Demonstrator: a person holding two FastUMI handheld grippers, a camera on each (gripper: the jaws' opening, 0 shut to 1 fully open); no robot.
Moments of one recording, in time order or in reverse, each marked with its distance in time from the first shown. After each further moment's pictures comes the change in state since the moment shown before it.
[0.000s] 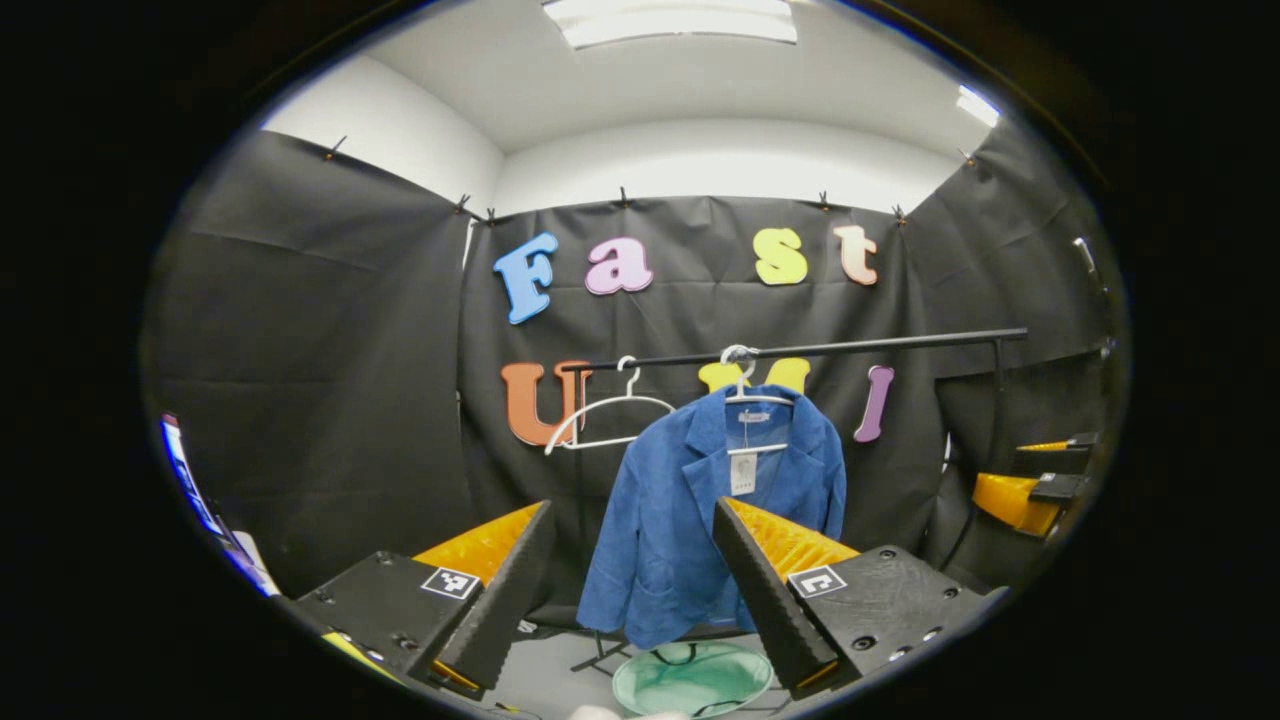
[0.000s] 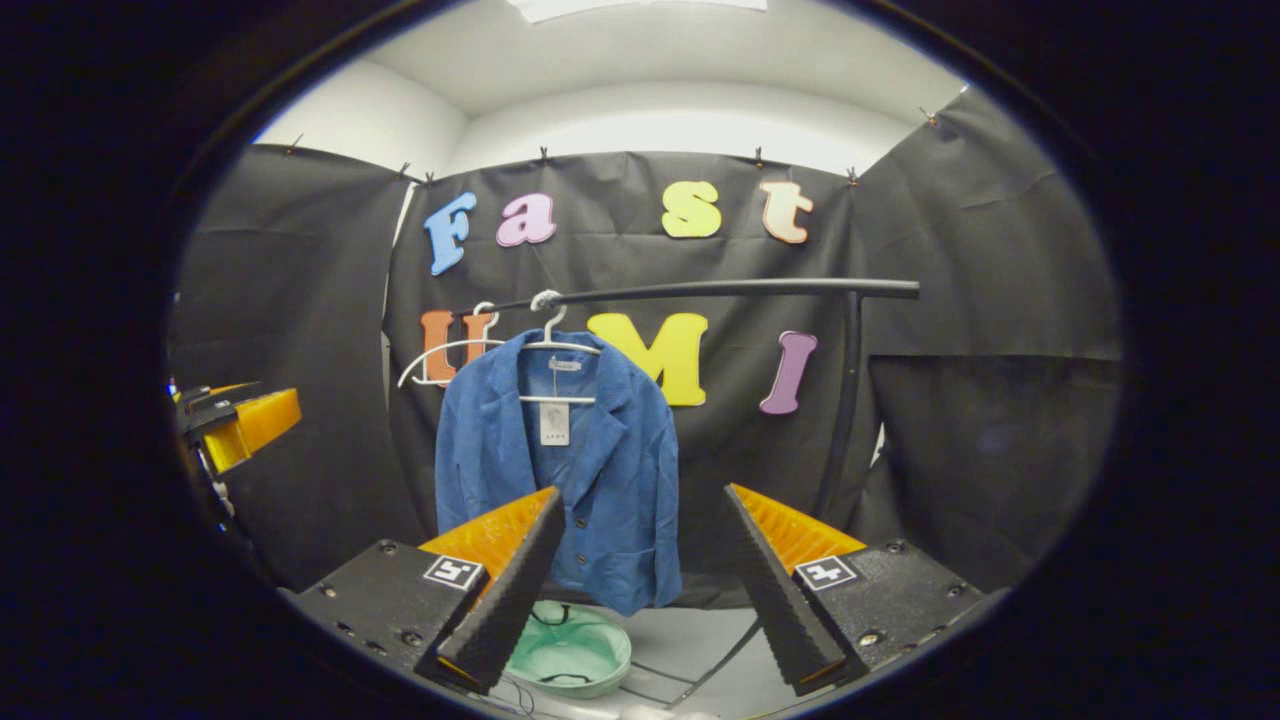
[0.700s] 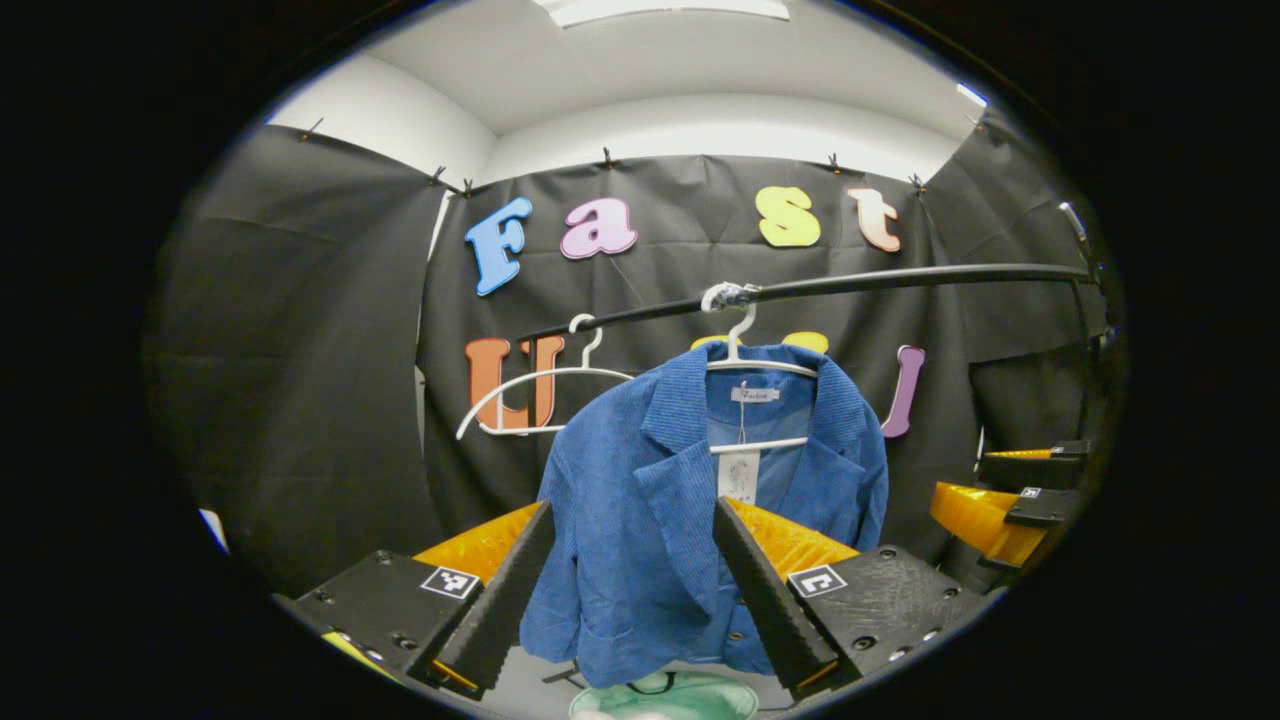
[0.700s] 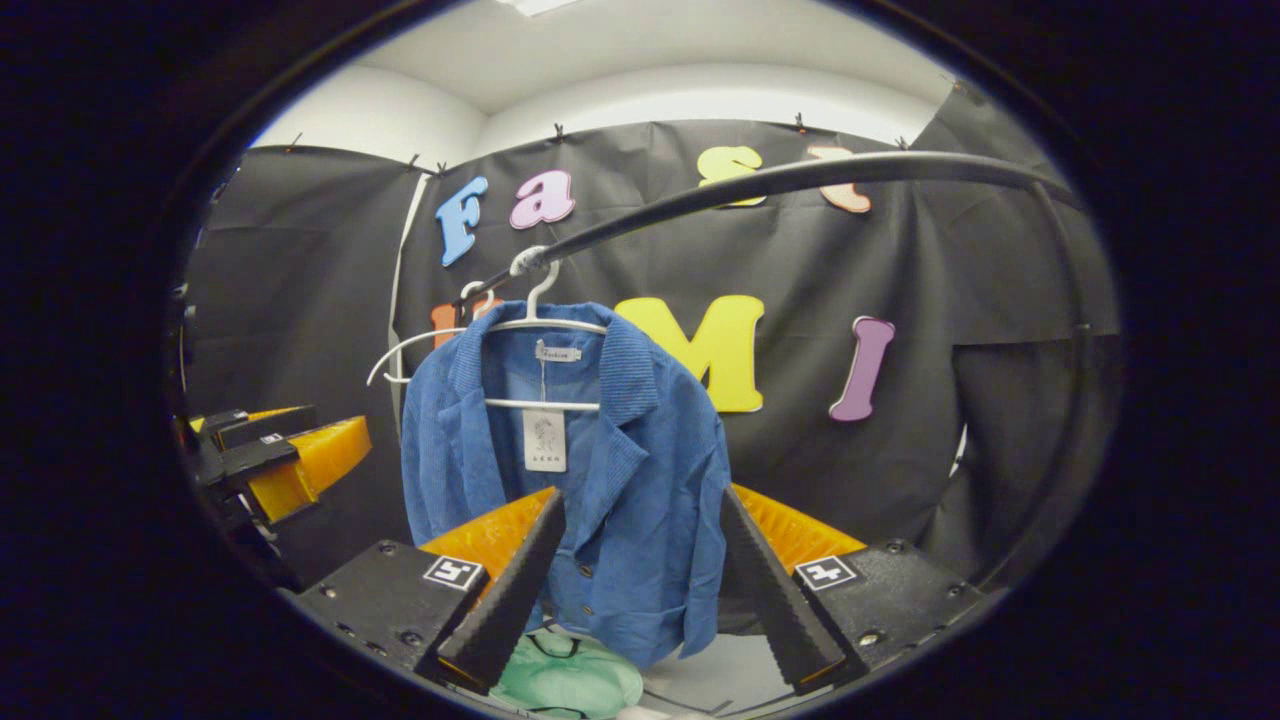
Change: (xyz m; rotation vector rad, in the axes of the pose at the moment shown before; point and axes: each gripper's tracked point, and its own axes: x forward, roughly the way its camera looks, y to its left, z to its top) left arm 0.166 -0.054 -0.059 -0.001 0.019 0.050; right arm 0.192 0.018 -0.011 0.002 -0.010 0.163
